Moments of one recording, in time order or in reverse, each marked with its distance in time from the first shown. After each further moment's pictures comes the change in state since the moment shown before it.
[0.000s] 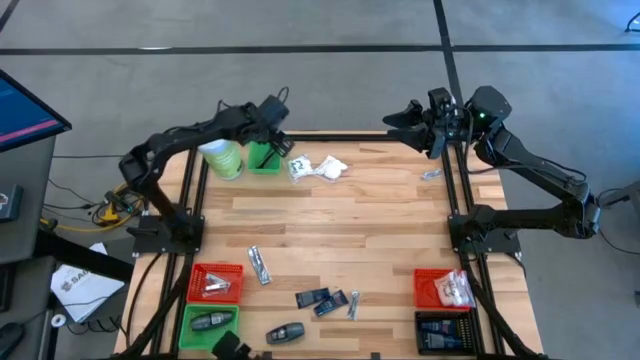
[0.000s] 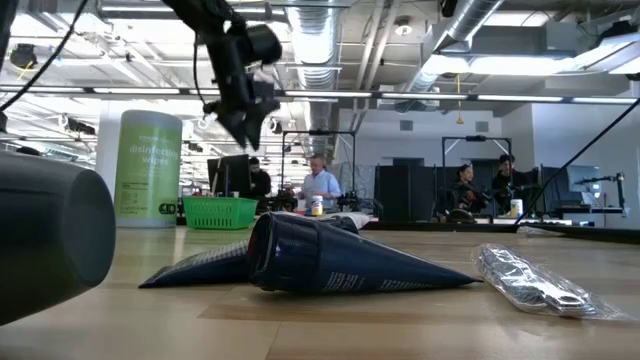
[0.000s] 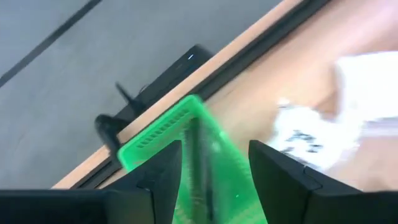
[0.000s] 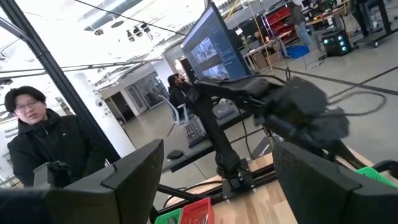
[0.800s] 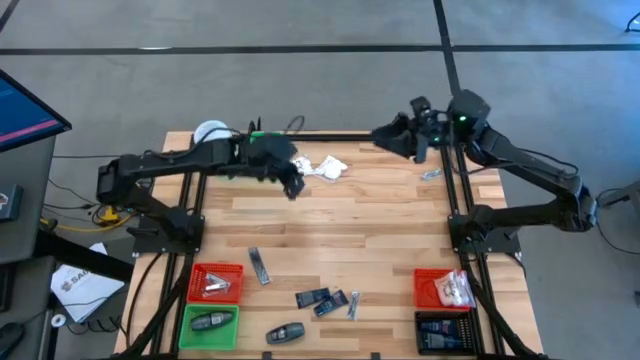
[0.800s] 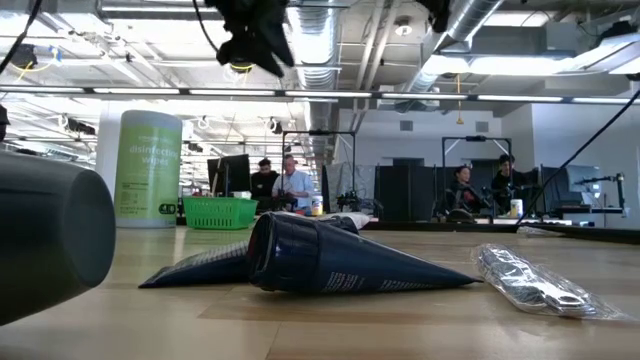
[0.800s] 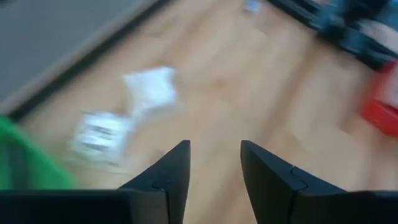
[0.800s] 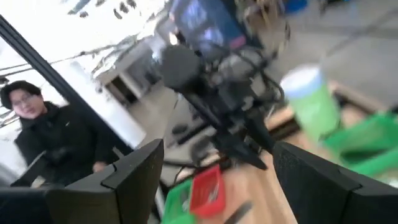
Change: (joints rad) left arm -0.445 -0.212 0.000 0.025 0.162 -0.275; right arm 0.073 0.066 -0.001 -0.087 0.027 0.046
